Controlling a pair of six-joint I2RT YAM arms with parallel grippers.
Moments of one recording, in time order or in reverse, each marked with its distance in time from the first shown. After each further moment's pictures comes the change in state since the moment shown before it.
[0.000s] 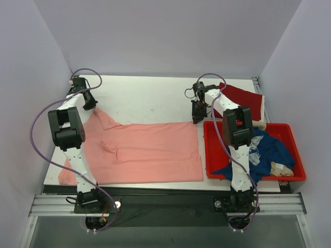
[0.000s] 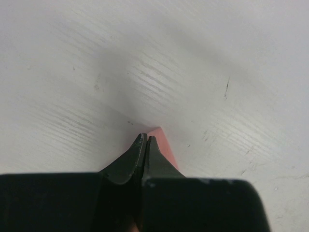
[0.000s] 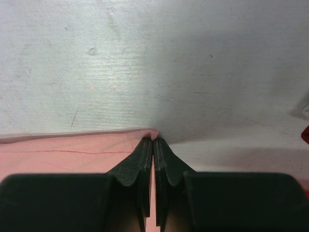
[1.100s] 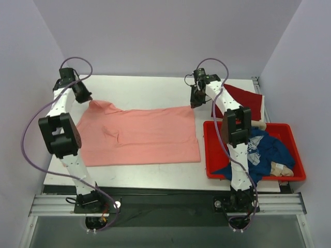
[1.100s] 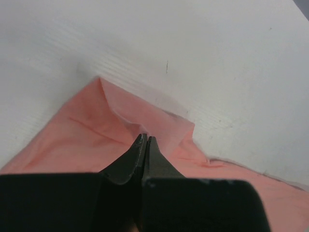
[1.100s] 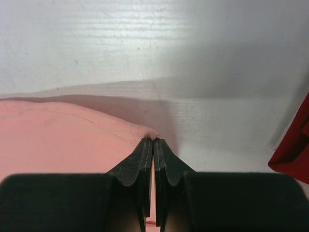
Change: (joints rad) left arm 0.032 -0.087 0.159 -0.191 0.179 -0.021; right arm -0.011 0.080 0.328 -0.022 0.019 0.018
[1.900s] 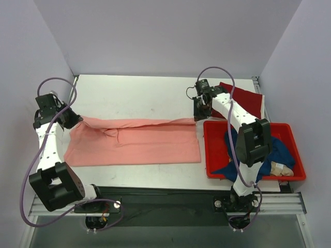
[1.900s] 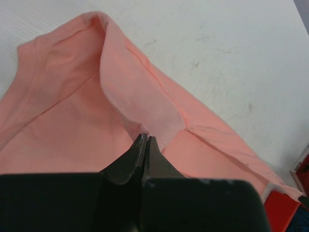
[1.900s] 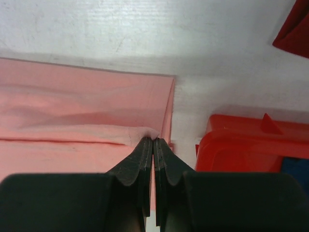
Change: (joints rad) left arm 0.178 -0.755 -0.677 -0.034 0.129 -0.037; right arm 0.070 -0.452 -0.560 0.085 0.020 -0.026
